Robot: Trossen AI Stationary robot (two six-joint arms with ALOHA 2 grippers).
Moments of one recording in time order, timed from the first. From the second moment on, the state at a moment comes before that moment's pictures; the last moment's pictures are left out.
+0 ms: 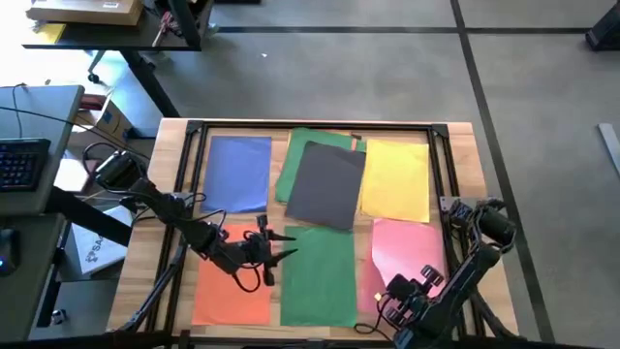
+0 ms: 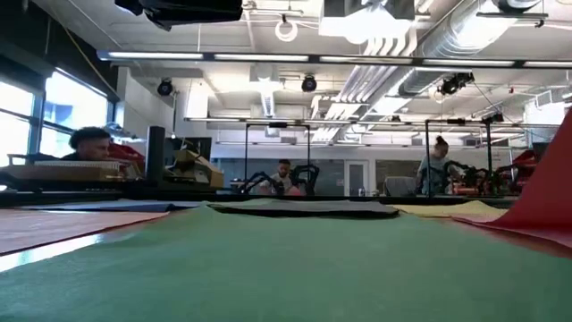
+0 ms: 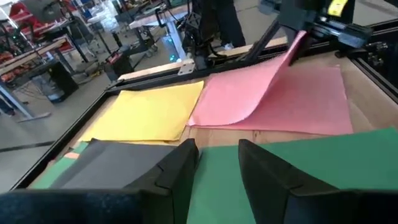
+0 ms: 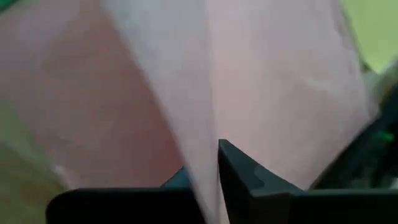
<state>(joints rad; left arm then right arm) -0.60 1.49 0.75 0.41 -0.81 0.04 0.96 2.01 1.52 -1.39 0.21 1.65</state>
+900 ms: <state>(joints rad) -0.60 1.49 0.75 0.41 -0.79 0.03 0.95 2.03 1.38 -1.22 0.39 1.69</state>
